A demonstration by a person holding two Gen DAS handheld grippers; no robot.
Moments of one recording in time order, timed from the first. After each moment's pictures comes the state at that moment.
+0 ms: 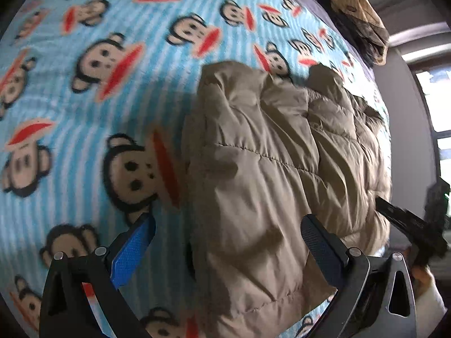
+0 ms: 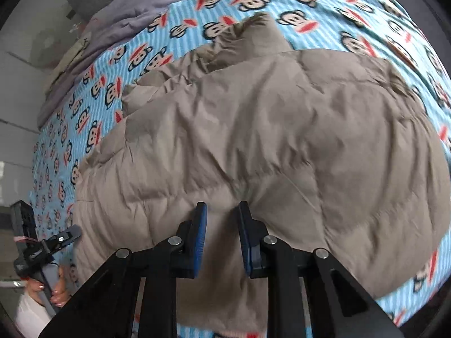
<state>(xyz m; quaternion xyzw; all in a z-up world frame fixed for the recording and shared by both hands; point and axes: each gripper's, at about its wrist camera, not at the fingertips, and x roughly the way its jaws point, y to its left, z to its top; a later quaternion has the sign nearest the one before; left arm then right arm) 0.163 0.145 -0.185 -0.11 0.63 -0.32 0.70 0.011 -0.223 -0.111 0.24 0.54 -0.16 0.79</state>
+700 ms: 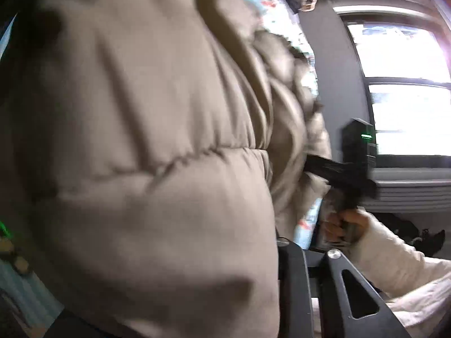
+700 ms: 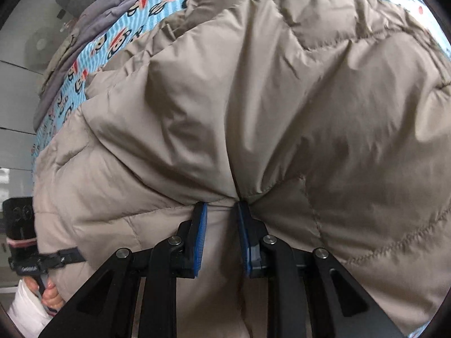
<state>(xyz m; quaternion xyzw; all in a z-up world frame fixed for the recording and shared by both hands) 0.156 0.063 -0.186 -0.14 0.64 -0.53 0.53 0.019 -0.256 -0.166 0.29 0.55 -0.14 0.77</state>
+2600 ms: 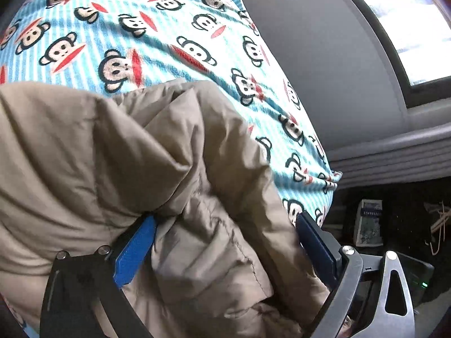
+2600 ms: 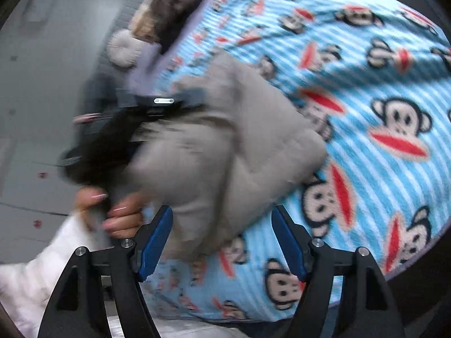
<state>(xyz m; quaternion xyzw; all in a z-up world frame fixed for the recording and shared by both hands) -0.026 -0.336 -0.067 0.10 0.59 -0.56 0.57 -0.300 -0.395 -0.071 0.50 0.31 -0.10 0.80</state>
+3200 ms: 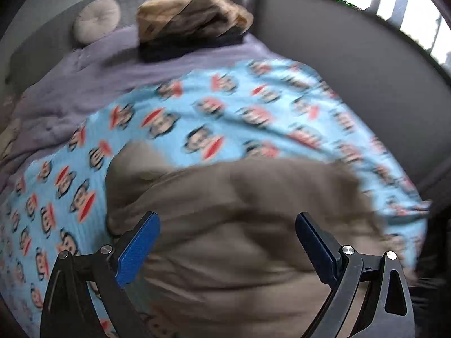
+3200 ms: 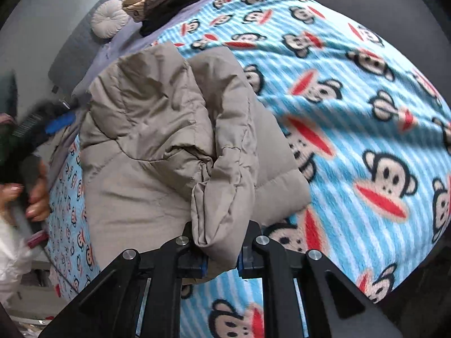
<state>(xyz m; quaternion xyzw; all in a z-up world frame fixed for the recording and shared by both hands) 0.047 -0.280 -0.028 0.17 0.40 -0.42 0.80 -0.242 -0.392 -0.096 0.35 0.41 -0.23 0.81</state>
